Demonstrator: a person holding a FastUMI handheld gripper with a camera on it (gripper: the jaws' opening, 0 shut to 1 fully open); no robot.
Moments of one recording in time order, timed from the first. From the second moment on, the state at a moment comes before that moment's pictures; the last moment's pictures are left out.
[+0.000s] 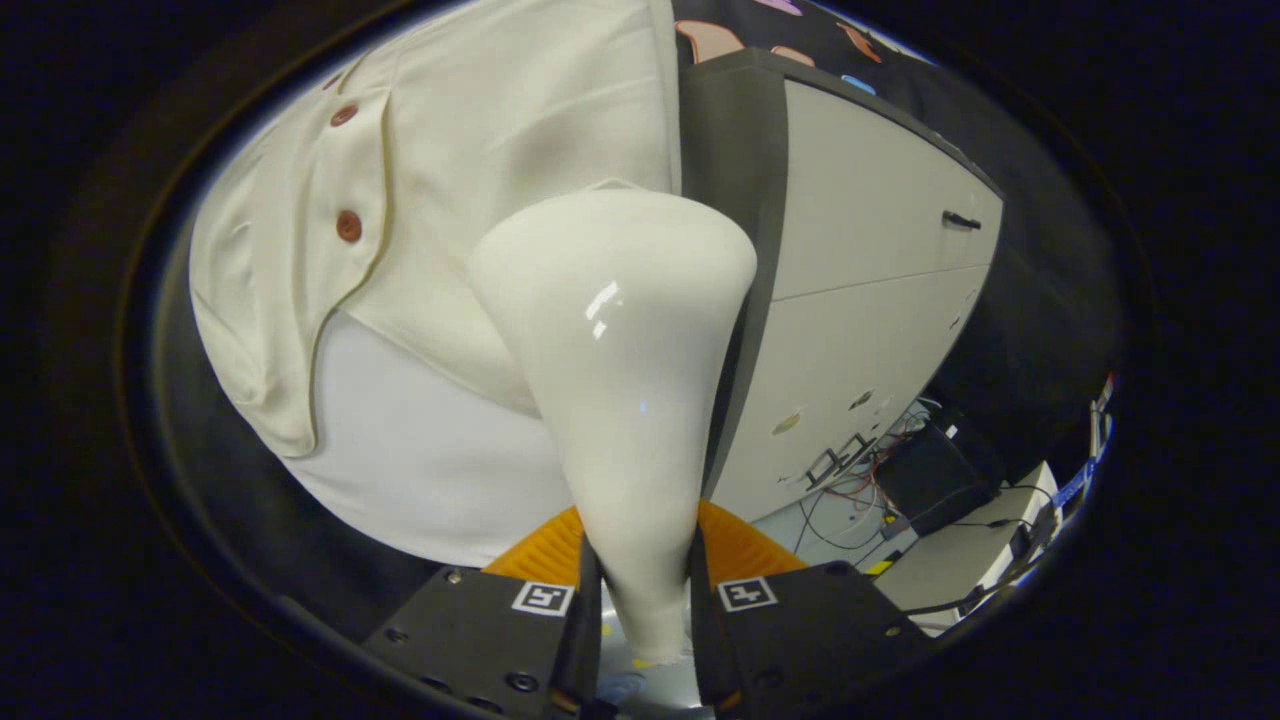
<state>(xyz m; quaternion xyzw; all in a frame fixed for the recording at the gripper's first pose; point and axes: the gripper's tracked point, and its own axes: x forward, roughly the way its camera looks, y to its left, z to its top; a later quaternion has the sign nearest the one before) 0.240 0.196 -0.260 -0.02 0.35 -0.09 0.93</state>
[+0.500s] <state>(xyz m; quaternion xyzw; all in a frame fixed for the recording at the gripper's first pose) 0.189 0.259 -0.215 0.00 0.29 -0.07 0.95</state>
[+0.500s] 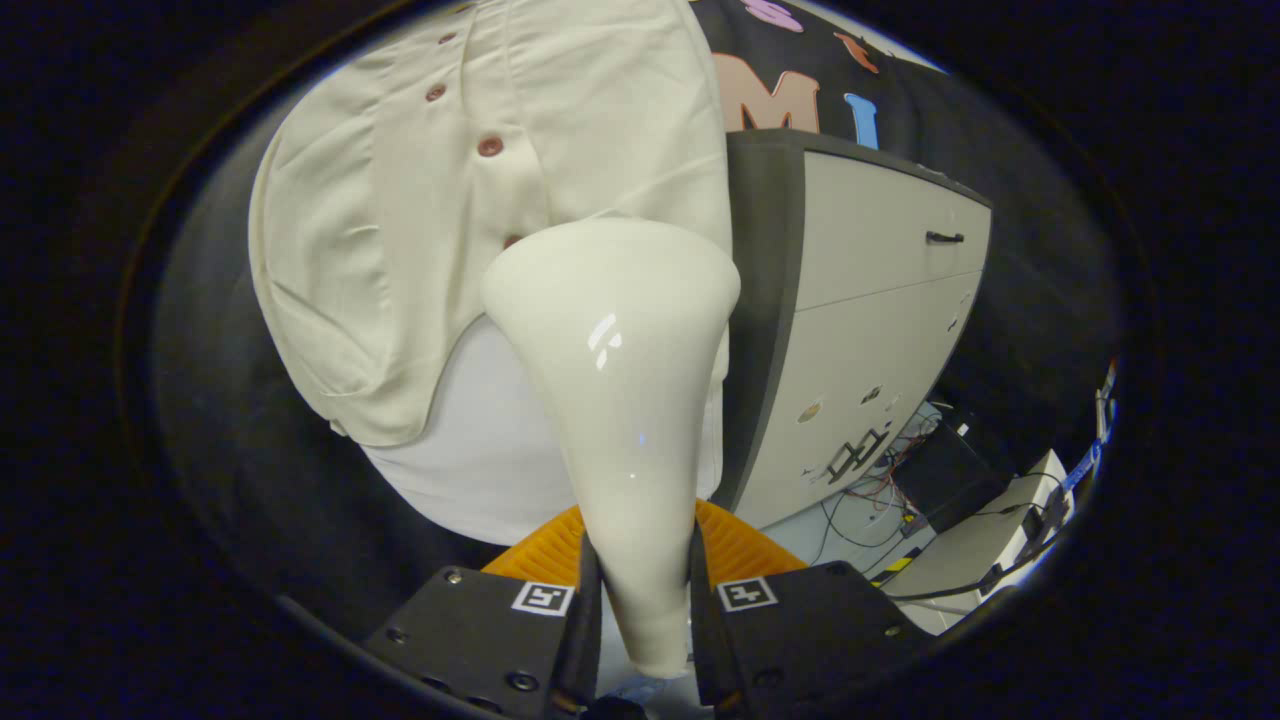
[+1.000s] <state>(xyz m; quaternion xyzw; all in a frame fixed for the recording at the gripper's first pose) 0.149 0.312 -0.110 -0.04 0.22 0.00 0.97</state>
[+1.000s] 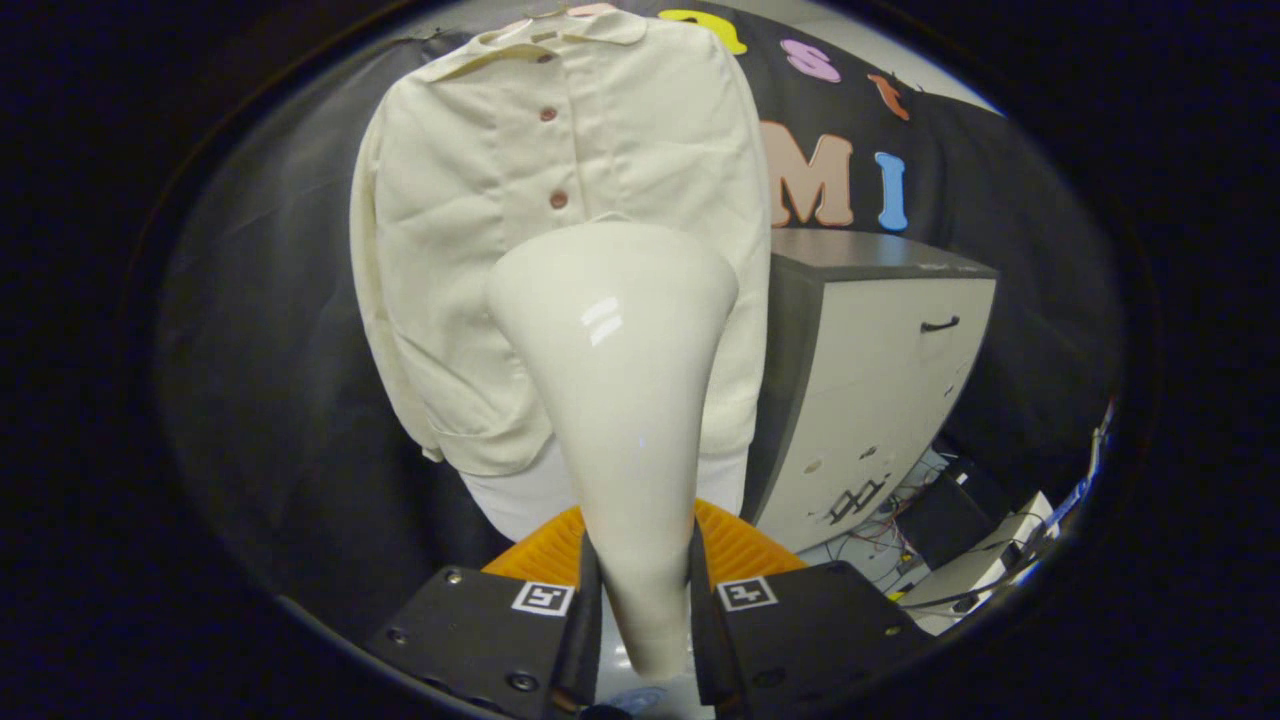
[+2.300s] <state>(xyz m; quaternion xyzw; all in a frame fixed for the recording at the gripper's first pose) 0.008 0.217 0.081 -0.01 0.02 0.02 1.00</state>
